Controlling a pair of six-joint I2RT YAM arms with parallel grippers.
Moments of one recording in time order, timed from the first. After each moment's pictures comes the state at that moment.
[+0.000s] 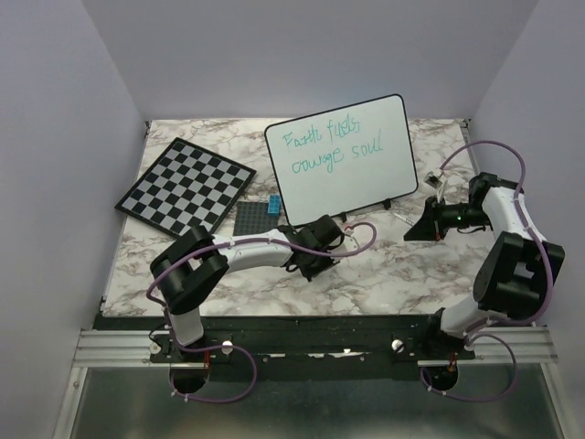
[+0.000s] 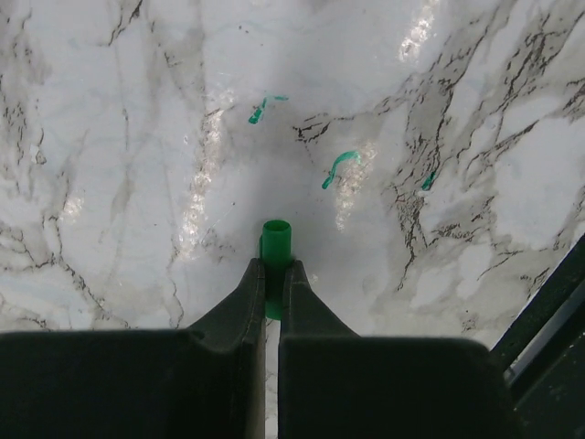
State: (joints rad) left arm -0.99 1.77 1.08 -0.41 0.10 0.13; right arm -0.32 1.51 1.10 -1.23 -1.05 -0.96
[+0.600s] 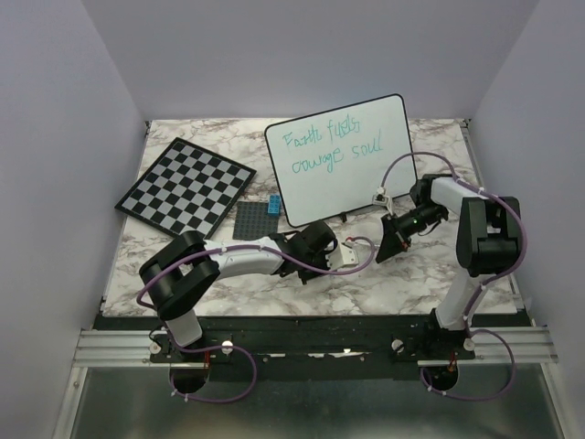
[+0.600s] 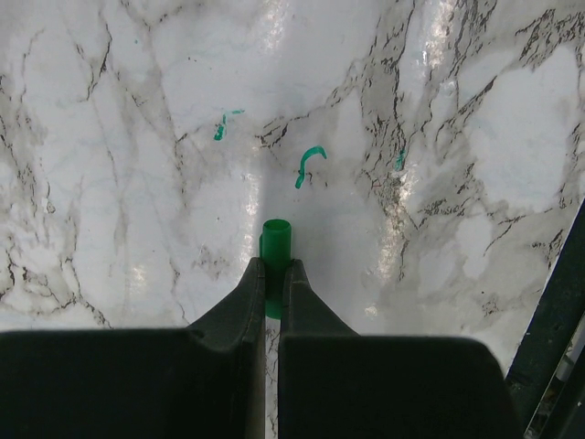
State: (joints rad) left arm -1.00 1.70 0.96 -0.25 0.18 0.36; right arm 0.01 1.84 1.15 -1.28 -0.94 -0.95
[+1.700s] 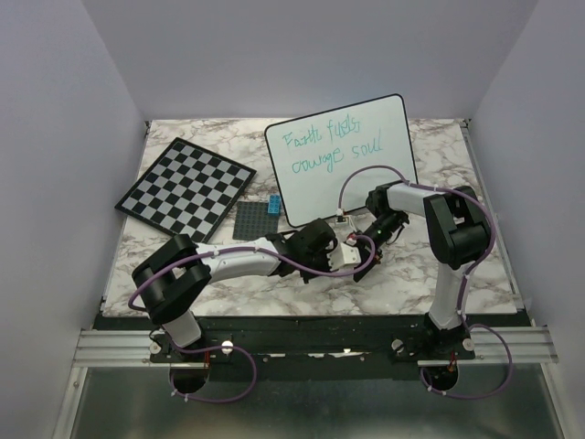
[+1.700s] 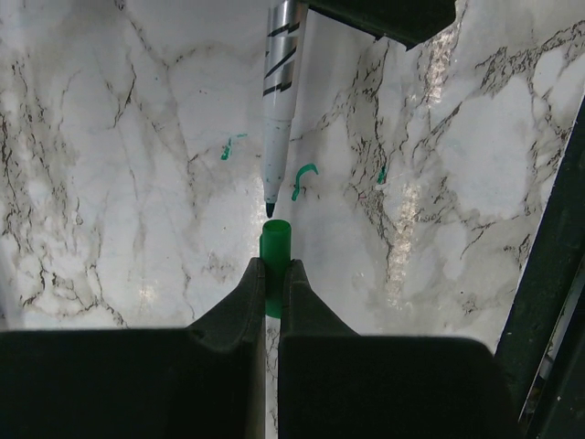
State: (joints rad) left arm -1.01 1.65 0.95 -0.23 0.18 0.37; right arm 0.33 1.99 1.17 -1.22 -0.91 -0.82
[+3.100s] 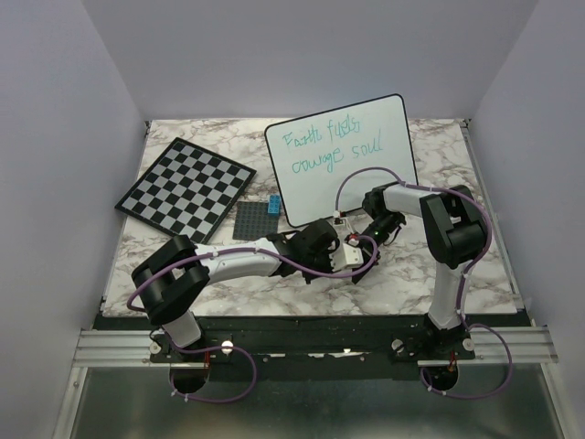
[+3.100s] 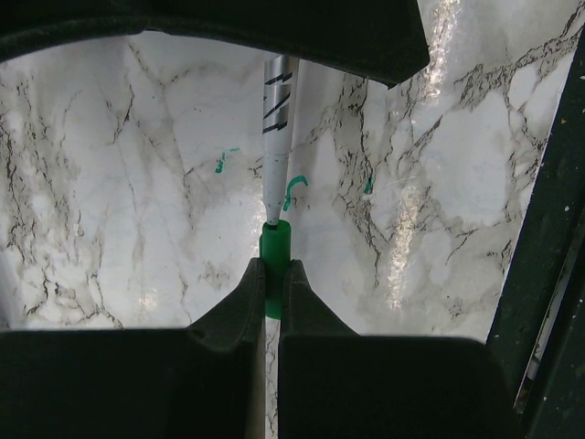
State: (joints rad) left arm -1.03 1.64 0.96 -0.23 0.19 0.36; right arm 0.35 2.00 1.18 -1.21 -0.90 -0.80
